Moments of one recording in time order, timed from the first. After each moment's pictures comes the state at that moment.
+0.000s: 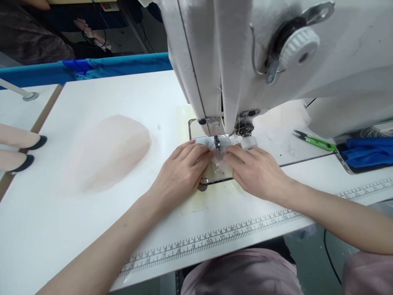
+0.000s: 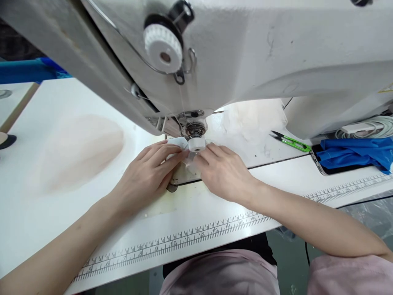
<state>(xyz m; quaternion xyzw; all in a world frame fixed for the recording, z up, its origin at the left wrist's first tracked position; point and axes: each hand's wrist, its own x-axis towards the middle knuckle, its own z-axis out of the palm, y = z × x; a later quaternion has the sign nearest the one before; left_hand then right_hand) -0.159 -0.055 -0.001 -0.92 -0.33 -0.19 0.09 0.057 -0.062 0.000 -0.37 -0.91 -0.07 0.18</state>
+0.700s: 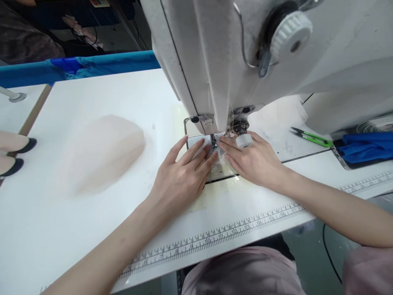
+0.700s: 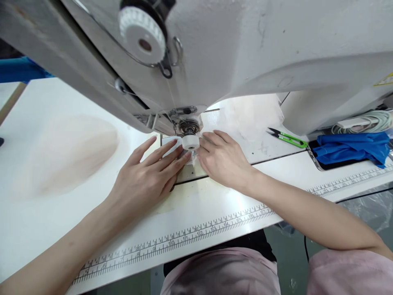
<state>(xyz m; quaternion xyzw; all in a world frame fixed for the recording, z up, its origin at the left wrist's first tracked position) -0.149 -0.066 0.006 -0.92 -0.35 -0.12 0.12 0.063 -0.047 -0.003 -0.38 -0.91 -0.11 0.16</state>
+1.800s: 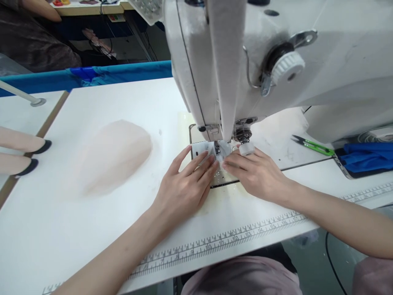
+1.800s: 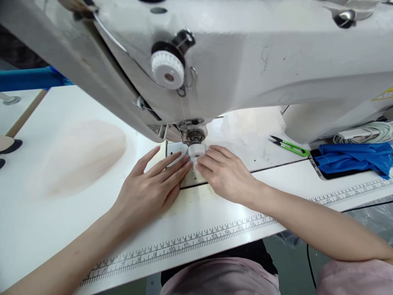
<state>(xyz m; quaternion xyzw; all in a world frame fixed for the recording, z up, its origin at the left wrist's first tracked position) -0.152 -0.075 0.000 -0.92 -0.34 -0.17 0.12 0.068 -0.055 -0.005 -0.29 -0.92 -0.12 0.25</state>
